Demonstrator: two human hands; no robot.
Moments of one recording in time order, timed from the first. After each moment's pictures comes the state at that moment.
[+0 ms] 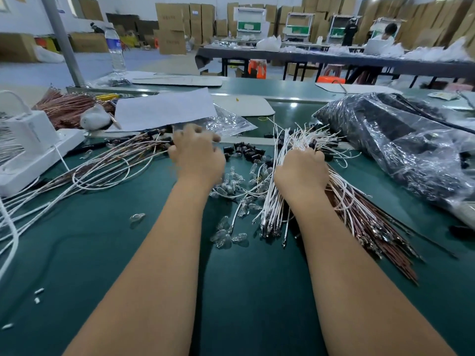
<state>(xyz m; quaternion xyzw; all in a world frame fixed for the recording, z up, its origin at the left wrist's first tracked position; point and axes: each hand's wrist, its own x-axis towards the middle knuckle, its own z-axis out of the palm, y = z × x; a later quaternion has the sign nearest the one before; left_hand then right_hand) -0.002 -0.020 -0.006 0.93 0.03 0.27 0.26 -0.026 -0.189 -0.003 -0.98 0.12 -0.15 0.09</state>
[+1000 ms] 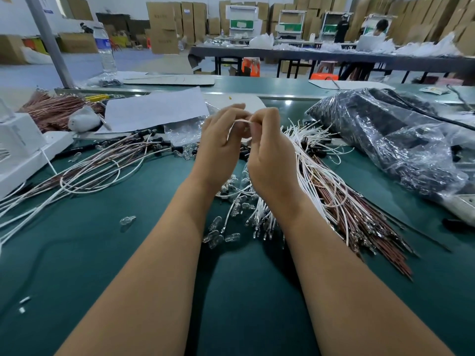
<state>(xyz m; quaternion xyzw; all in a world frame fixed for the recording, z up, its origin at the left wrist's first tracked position) -0.013 -0.054 0.006 0.79 -0.23 0.29 0.49 -0.040 -0.157 0.003 -0.79 -0.20 -0.44 0.38</state>
